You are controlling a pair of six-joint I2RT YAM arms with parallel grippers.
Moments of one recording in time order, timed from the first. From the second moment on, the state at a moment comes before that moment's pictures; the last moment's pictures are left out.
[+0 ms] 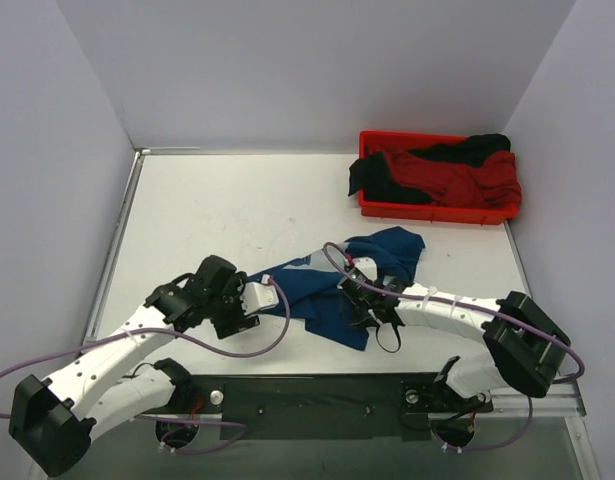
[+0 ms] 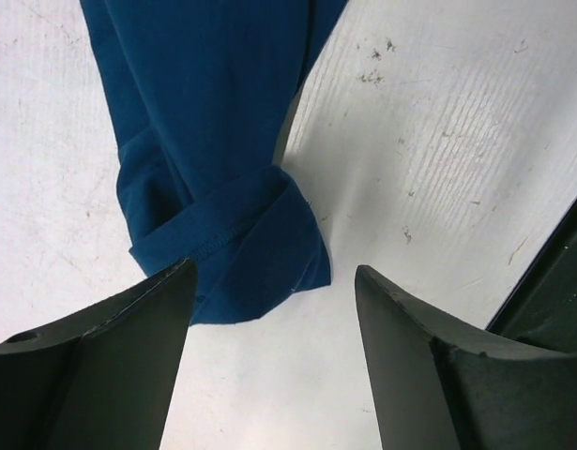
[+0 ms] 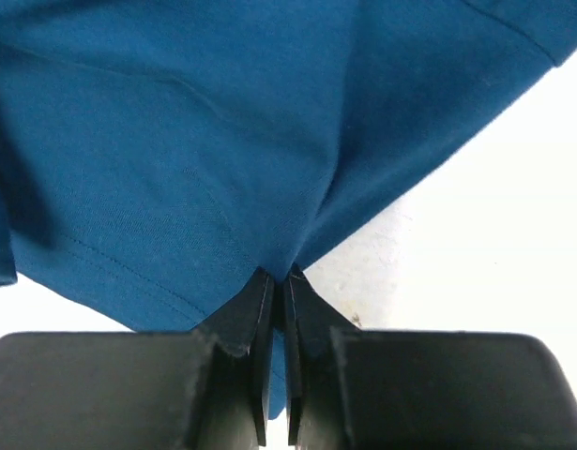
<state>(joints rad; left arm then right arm) -0.63 0.91 0.67 -0.76 0.11 0.63 0.88 1.41 0.65 -0.42 0.24 0.65</state>
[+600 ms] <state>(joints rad) -0.66 1.20 0.67 -0.58 -0.05 0.69 0.63 0.76 0.94 -0.76 0.25 0.43</state>
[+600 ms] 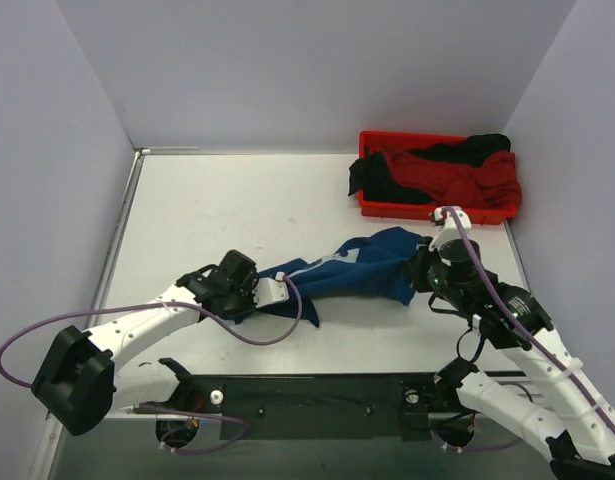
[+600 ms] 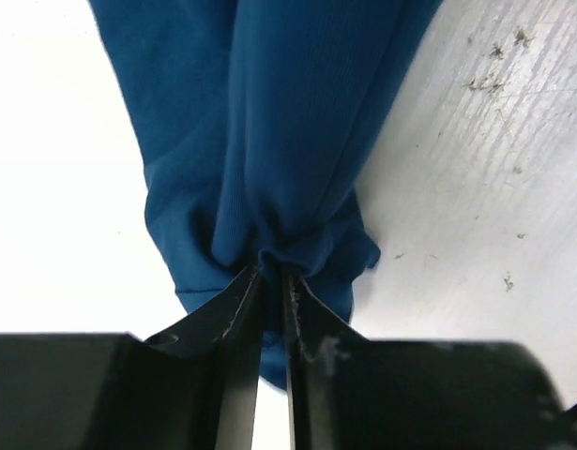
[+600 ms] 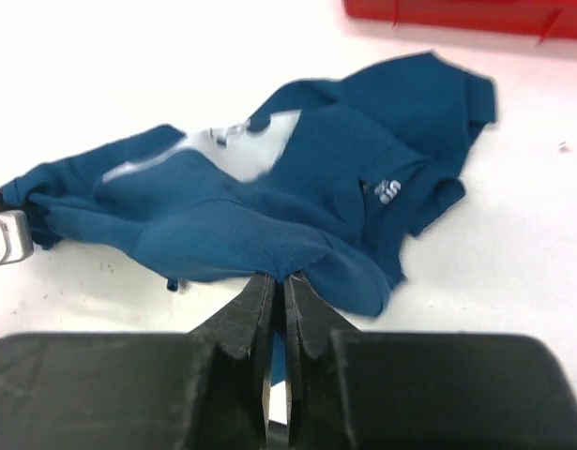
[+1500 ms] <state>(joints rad) -0.45 0.84 1.84 -0.77 -0.34 0.47 0.54 0.87 1.89 -0.86 0.13 0.14</state>
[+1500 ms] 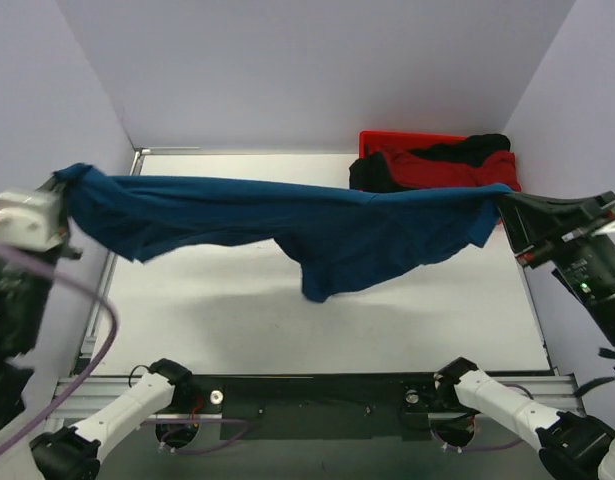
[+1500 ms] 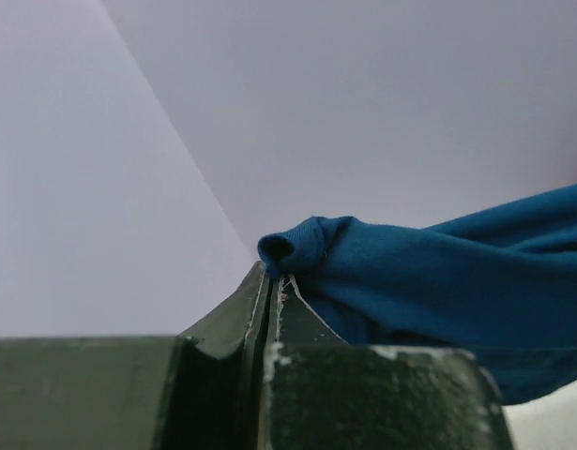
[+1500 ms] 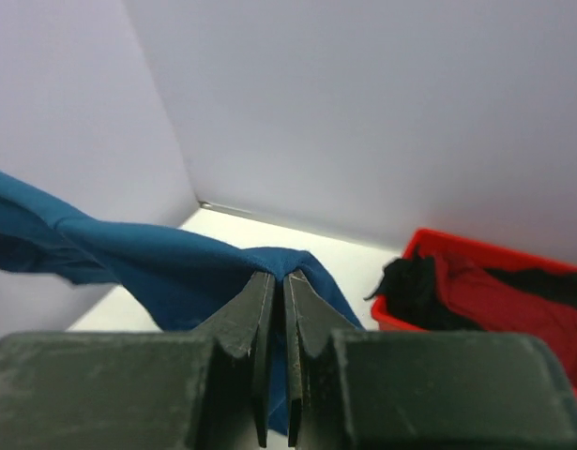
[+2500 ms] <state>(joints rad) -0.17 1.19 1.24 -0.47 -0.44 0.53 0.44 1.81 1.94 -0.62 -0.22 0.13</state>
